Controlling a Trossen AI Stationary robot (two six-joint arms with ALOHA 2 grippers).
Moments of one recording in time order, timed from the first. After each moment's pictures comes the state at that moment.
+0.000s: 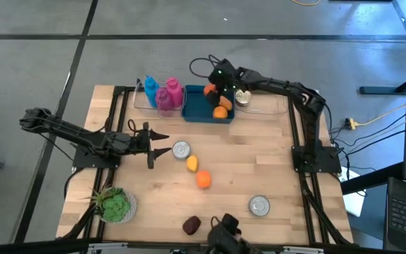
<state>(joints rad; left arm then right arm) -0.15 0.70 0.22 0.36 -0.45 -0.13 -0.58 2.00 1.60 -0.48 -0.07 -0.04</state>
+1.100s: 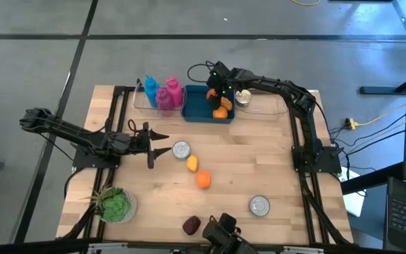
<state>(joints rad) -0.15 0.70 0.22 0.35 -0.45 -0.13 -0.59 2.12 1.69 -0.62 -0.07 -0.12</state>
